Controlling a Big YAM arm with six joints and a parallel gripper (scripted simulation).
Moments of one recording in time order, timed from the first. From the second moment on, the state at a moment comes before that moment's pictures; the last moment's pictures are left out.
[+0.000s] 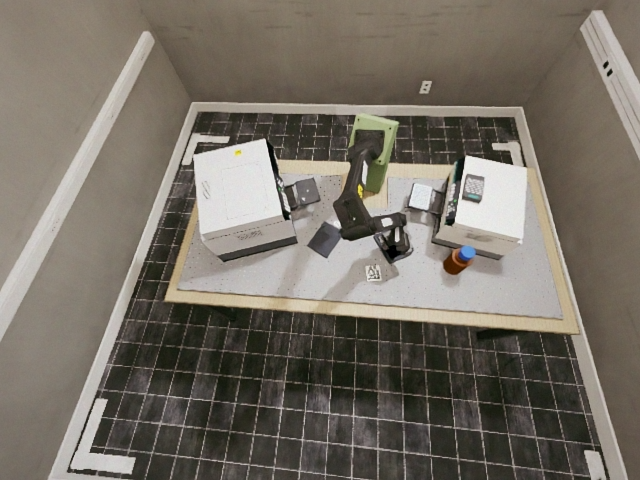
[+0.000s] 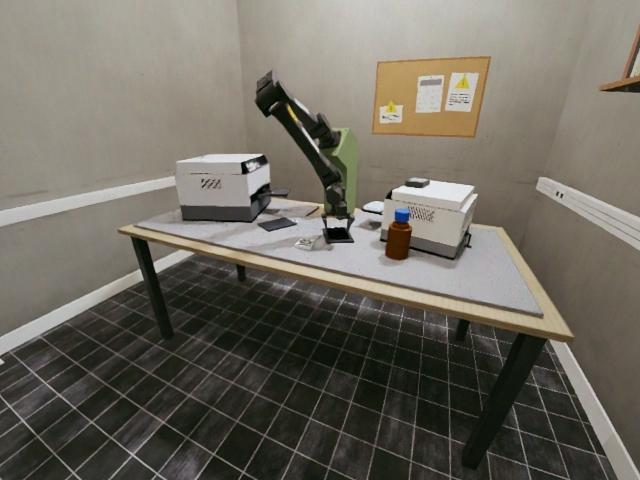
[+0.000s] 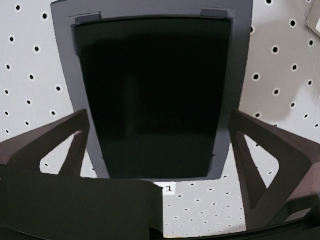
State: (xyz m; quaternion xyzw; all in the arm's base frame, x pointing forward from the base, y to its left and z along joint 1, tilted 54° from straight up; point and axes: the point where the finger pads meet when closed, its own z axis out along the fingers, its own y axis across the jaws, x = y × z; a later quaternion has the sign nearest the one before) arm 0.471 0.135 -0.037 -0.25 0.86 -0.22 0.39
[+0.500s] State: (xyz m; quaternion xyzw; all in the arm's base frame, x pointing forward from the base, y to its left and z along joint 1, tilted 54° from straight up) arm 0.468 0.139 -0.037 -0.26 0.86 -0.22 0.39
